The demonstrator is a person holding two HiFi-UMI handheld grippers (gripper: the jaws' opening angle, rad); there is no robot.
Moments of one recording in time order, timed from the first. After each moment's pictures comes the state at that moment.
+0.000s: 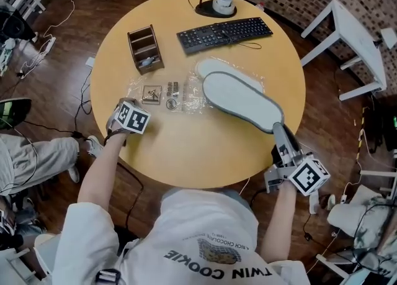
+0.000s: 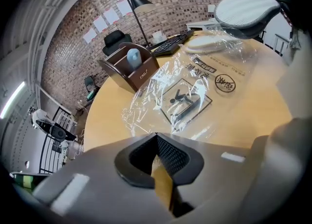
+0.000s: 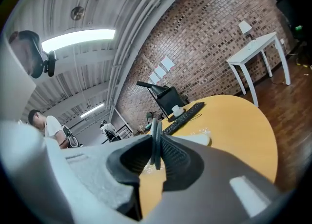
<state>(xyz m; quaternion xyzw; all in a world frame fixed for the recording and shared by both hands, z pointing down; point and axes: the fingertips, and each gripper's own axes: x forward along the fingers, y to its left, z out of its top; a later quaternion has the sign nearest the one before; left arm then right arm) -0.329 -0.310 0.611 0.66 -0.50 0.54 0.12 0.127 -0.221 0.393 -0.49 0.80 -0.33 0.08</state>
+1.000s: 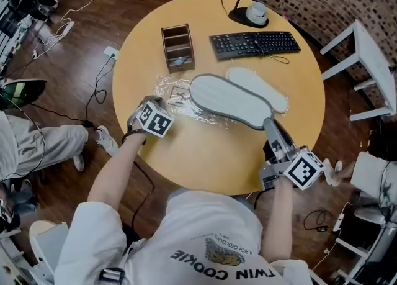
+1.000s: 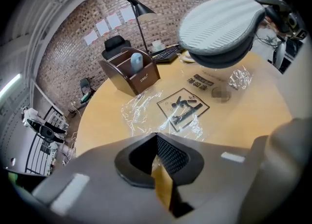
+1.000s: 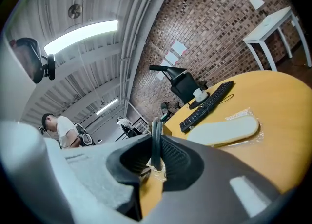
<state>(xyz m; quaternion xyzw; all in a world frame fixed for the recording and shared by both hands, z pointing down) -0.328 -0.306 0.610 0.71 -0.49 0.49 0.12 0.002 -0.262 0.399 -0.39 0.84 -0.37 0.08</state>
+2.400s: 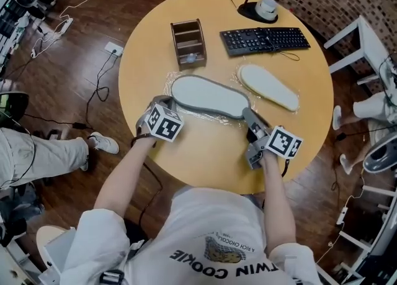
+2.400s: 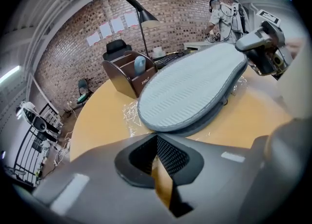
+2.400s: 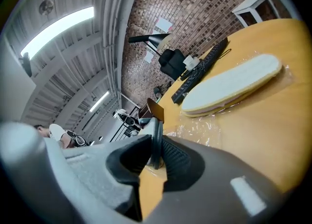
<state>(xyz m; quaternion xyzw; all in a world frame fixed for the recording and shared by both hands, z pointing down) -0.332 -0.307 0.608 0.74 -0.49 0.45 0.13 -0.084 -0.299 0.523 -0.37 0.80 -0.48 0.03</state>
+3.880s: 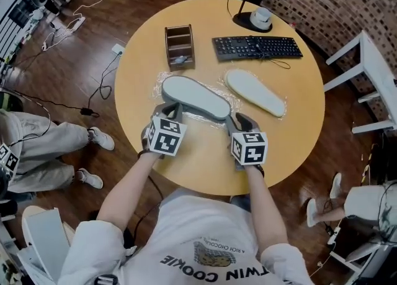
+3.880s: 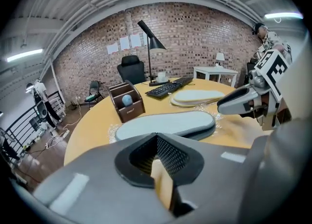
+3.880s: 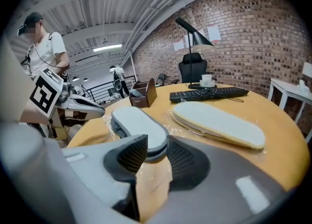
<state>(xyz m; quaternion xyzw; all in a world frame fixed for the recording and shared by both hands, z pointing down) -0.241 -0.272 0.531 0.74 -0.56 0.33 0.15 -0.059 -0.285 0.553 -0.42 0.85 -0.22 -0.24</state>
